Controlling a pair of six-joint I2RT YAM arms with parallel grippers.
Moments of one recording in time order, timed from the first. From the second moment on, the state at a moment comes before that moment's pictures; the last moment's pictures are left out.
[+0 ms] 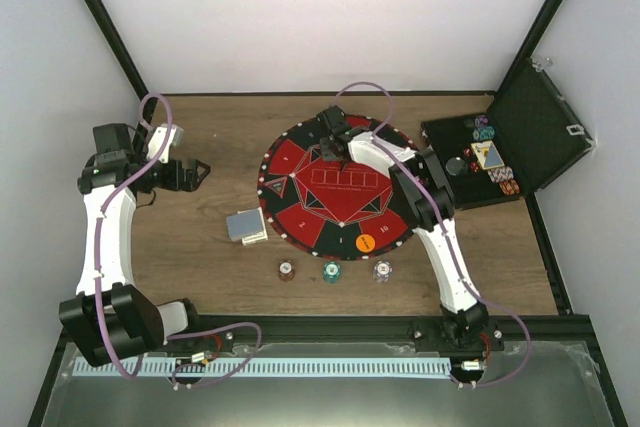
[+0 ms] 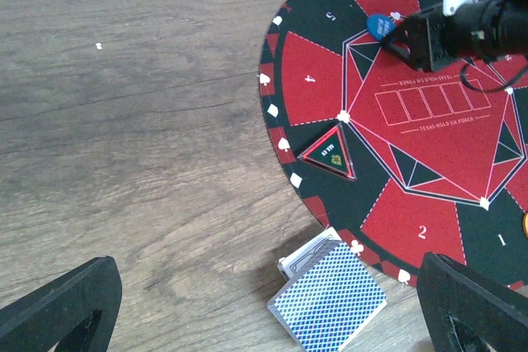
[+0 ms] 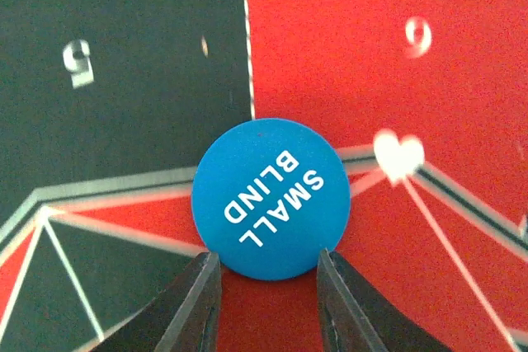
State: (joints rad) left arm 0.28 1.22 1.16 -0.87 0.61 0.34; right arm 0.54 2.35 1.82 -0.44 0.24 0.28
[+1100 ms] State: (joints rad) left arm 0.28 1.24 1.16 -0.91 0.66 0.37; right arm 0.82 1.77 1.03 -0.49 0.22 0.44
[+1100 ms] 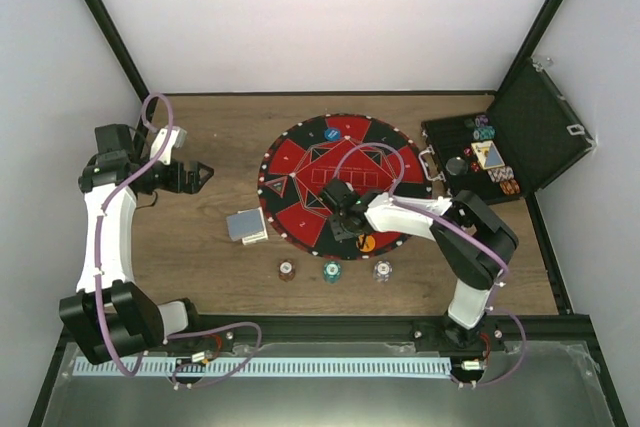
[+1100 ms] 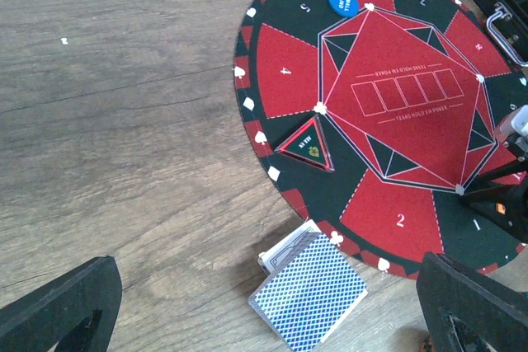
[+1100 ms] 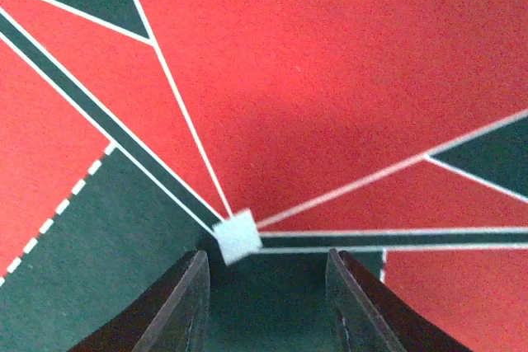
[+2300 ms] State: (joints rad) left arm 0.28 1.21 1.17 -0.92 0.67 0.37; right arm 0.98 1.57 1.18 -0.75 0.28 0.59
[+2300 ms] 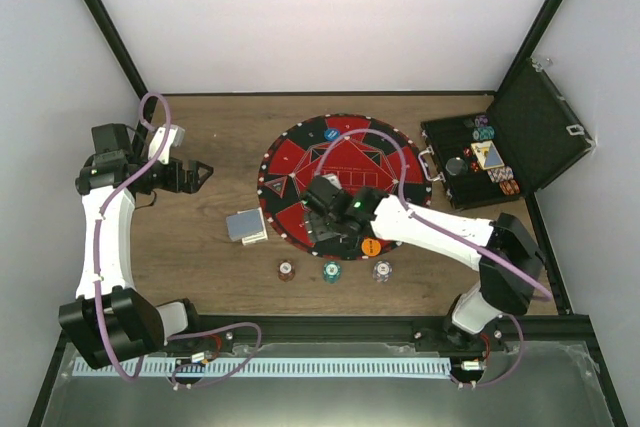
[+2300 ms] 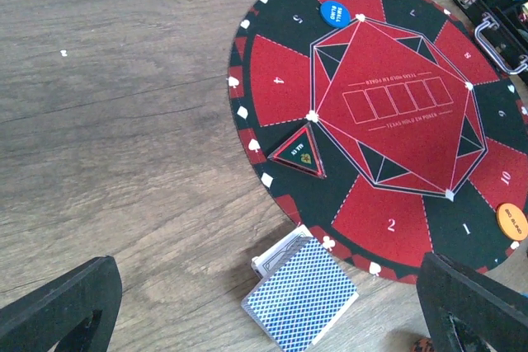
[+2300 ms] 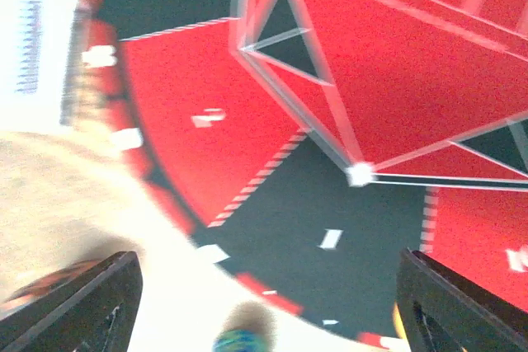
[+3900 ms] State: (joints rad) left arm 0.28 1.22 1.19 -0.91 0.61 0.35; right arm 1.25 1.95 1.42 -0.73 0.13 0.54
